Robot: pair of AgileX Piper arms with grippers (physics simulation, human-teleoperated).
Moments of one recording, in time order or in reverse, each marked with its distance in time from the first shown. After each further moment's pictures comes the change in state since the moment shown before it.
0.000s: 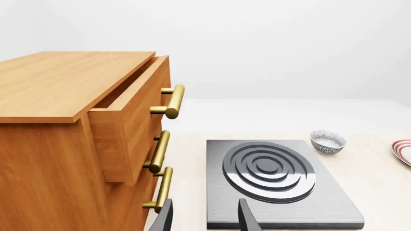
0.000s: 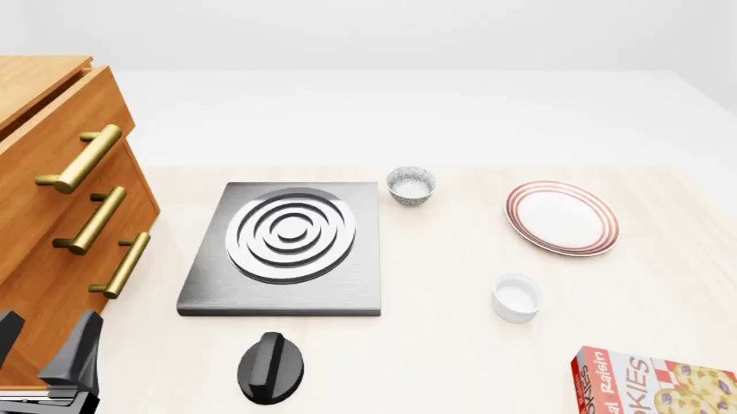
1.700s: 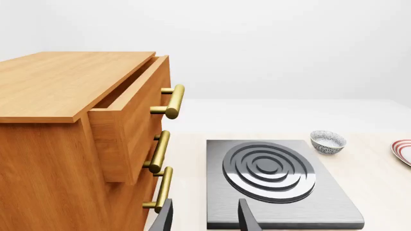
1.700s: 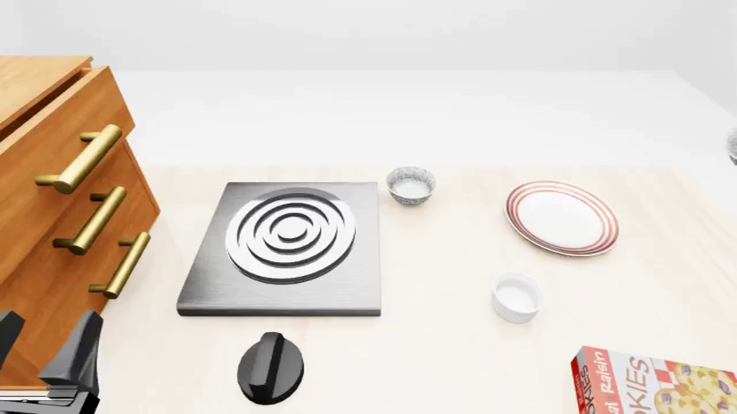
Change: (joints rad) left arm 0.000 0.000 0.000 0.000 0.000; right arm 0.292 -0.247 -0.363 0.436 0.151
